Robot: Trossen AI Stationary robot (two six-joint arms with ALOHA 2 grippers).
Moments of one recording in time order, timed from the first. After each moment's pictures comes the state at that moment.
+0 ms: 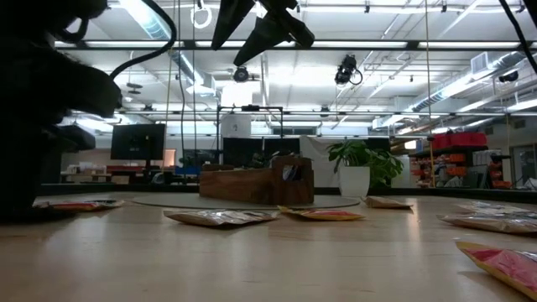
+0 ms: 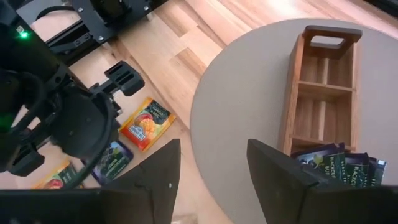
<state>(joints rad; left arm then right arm) -0.51 1.54 0.67 -0.43 -0.02 -0.65 0.21 2.00 1.87 -0.78 0.42 0.75</state>
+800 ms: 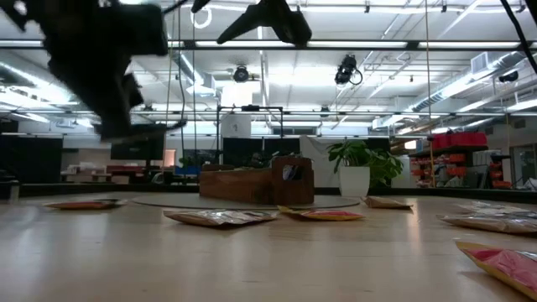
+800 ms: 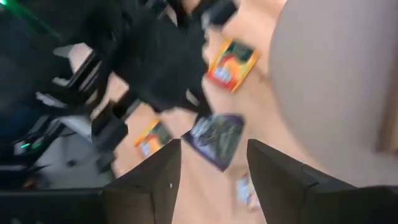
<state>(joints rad) -0.41 1.36 0.76 -0.36 -0.16 -0.62 0.21 1.99 1.87 -0.72 0.08 0.94</state>
